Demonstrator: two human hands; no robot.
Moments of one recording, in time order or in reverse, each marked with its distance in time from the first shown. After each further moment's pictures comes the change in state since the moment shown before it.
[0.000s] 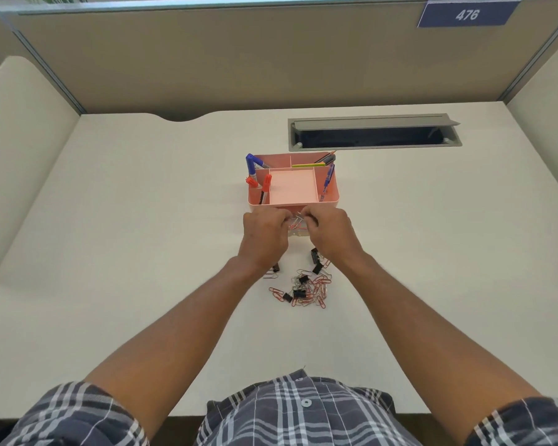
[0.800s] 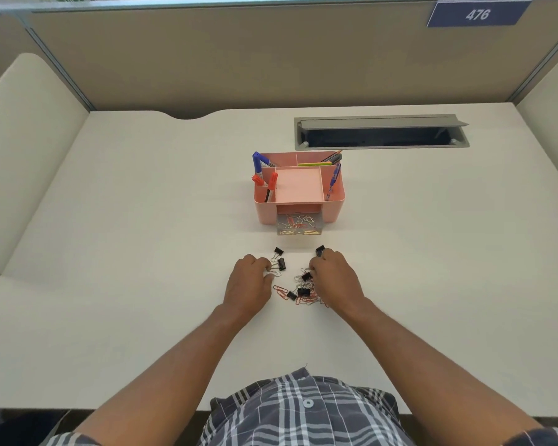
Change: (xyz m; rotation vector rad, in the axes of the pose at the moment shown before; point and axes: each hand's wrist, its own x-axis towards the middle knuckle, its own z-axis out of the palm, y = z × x) left_hand -0.096 -0.049 0.030 0.011 -0.267 -0.307; right_hand -0.072 0.035 0.051 -0.399 -0.301 0.108
